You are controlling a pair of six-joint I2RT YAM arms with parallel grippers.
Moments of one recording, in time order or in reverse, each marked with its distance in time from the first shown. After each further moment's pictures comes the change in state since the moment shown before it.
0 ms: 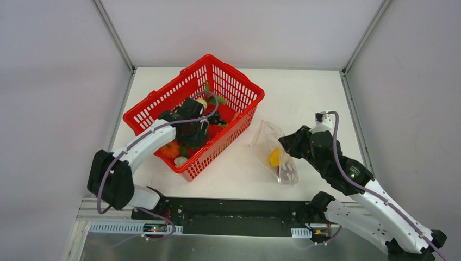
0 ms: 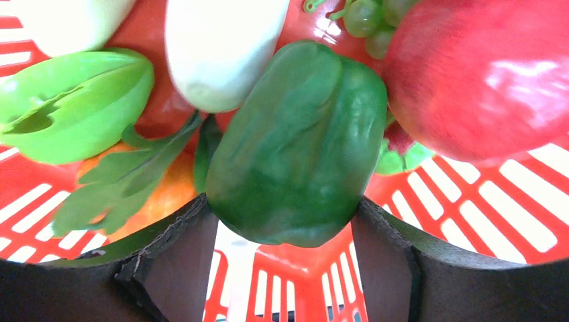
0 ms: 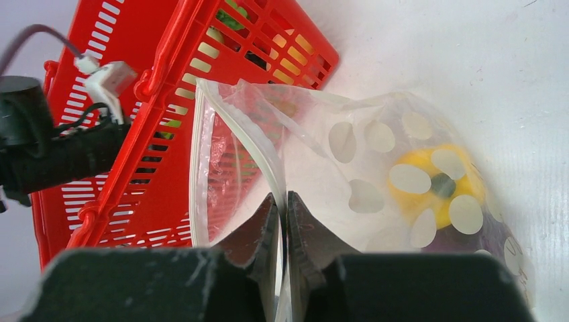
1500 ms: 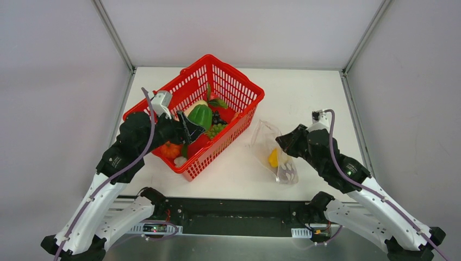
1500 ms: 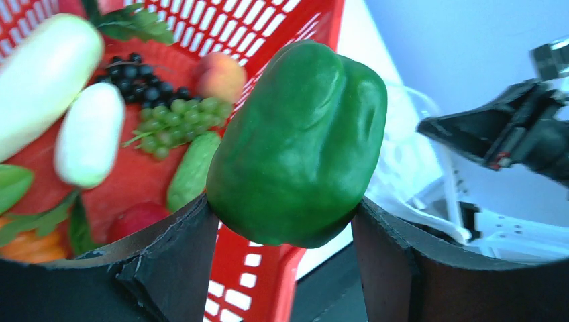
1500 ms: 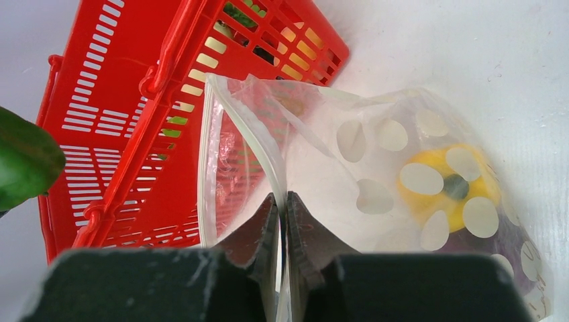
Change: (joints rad) left arm -0.004 -0.719 -0.002 0.142 0.270 -0.257; right arm 0.000 0.031 0.000 0.026 -0.028 0.011
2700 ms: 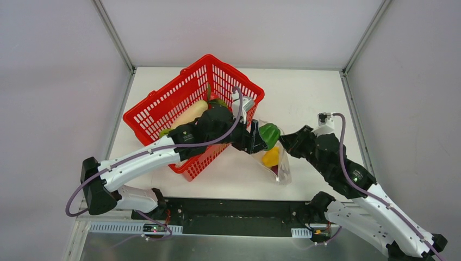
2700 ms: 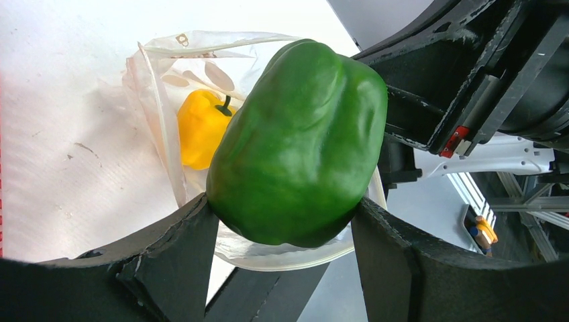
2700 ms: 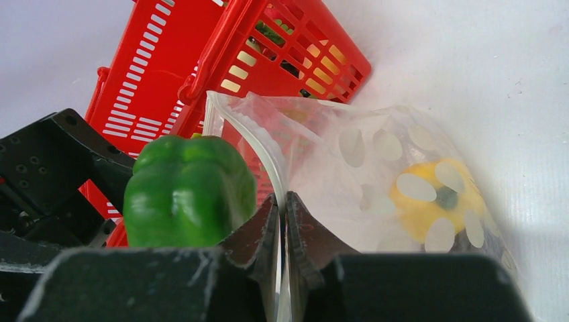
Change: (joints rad) left arm -0.522 0.568 0.158 0.346 -0.015 -0.111; right arm 0.000 -0.076 -0.028 0.050 -0.008 -0.001
